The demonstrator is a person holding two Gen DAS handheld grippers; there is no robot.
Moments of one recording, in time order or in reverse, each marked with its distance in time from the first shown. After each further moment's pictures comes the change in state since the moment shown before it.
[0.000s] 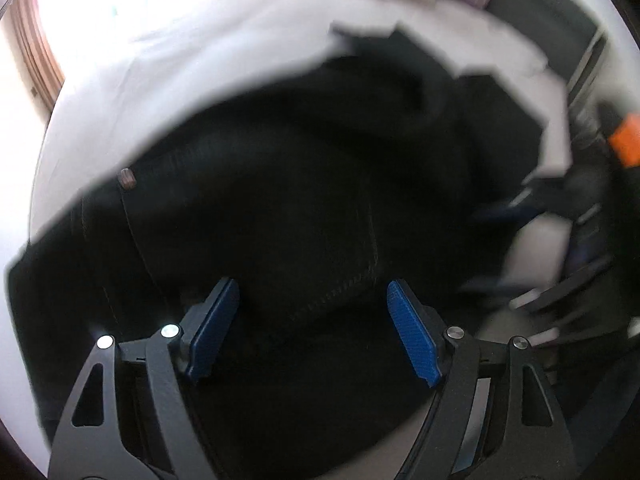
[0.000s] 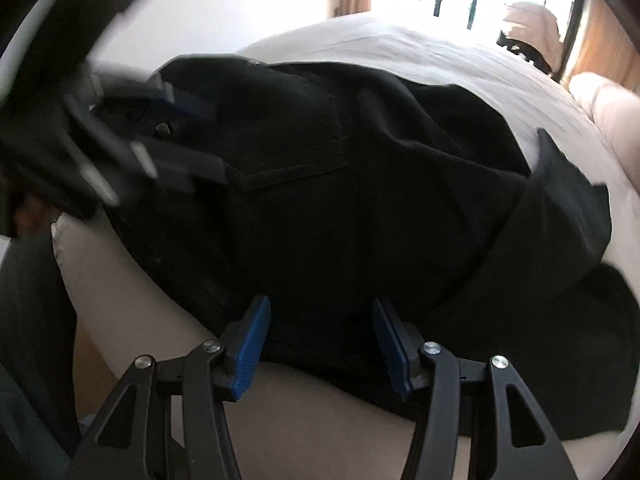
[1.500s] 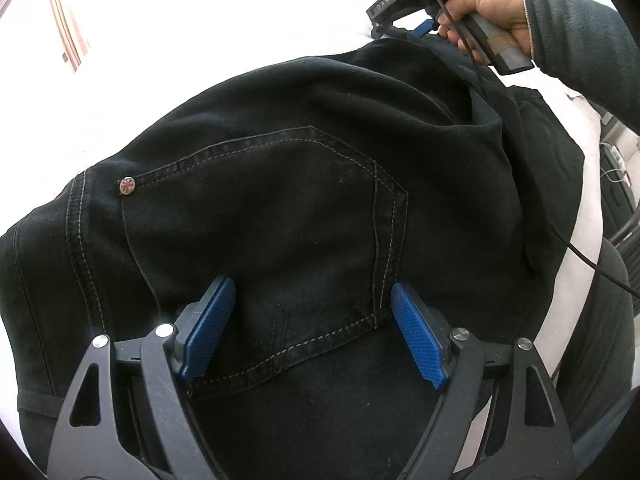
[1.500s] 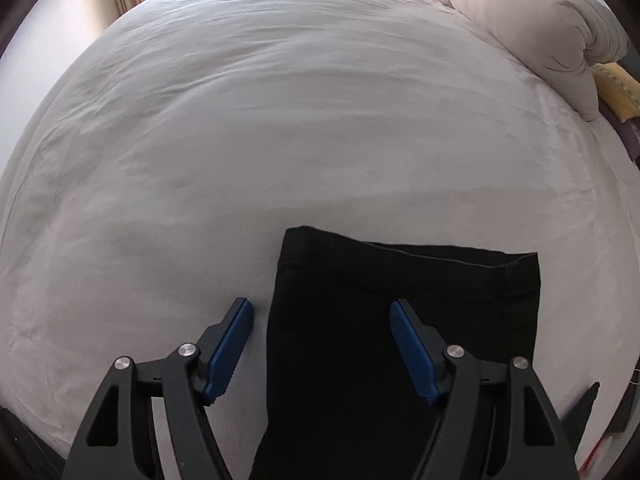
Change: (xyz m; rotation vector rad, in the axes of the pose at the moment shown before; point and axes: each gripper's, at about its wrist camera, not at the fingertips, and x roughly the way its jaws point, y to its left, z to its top) left arm 0.025 0.011 0.017 -0.153 0.012 0.036; right arm 0.111 -0.316 0.187 0.509 0.194 -0.345
